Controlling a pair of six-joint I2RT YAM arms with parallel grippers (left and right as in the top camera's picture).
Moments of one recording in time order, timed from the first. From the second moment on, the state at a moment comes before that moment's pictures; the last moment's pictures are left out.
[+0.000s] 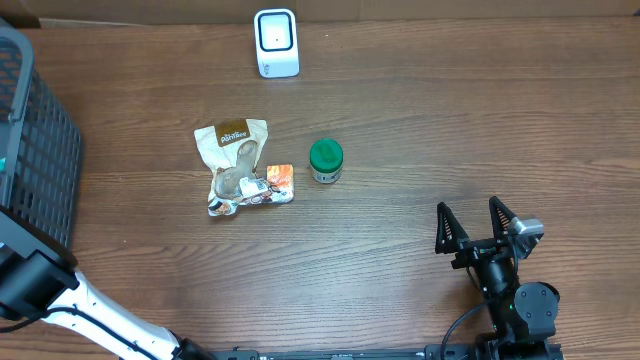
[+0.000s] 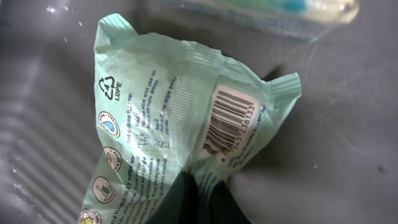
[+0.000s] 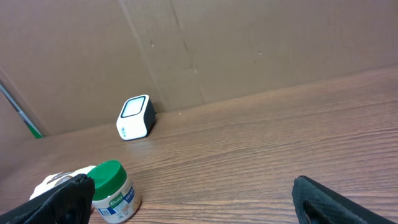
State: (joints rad) left arm 0.83 2.24 1.83 -0.98 -0.22 0.10; right arm 0.08 0.01 0.02 -0.02 -0.12 0.31
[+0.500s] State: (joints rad) left arm 0.82 2.01 1.79 -1.00 -0.14 -0.06; right arm 0.08 0.01 0.02 -0.02 -0.12 0.31
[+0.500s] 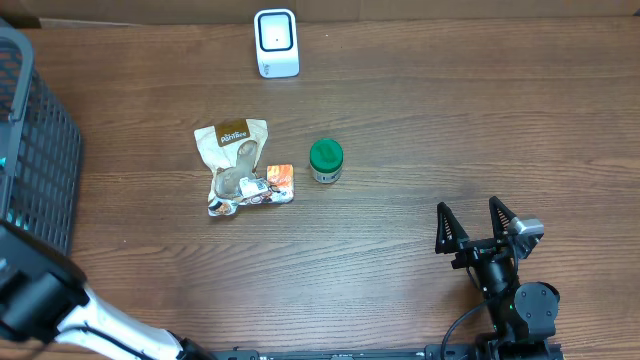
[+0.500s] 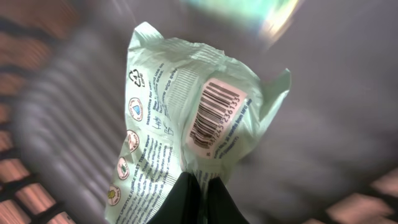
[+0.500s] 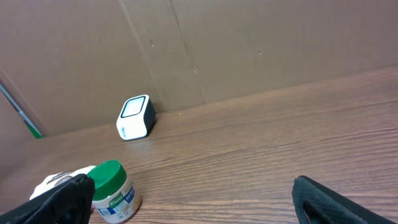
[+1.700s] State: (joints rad) left arm 0.09 1.56 1.18 -0.85 -0.07 -0.19; right arm 0.08 0.01 0.02 -0.02 -0.12 0.31
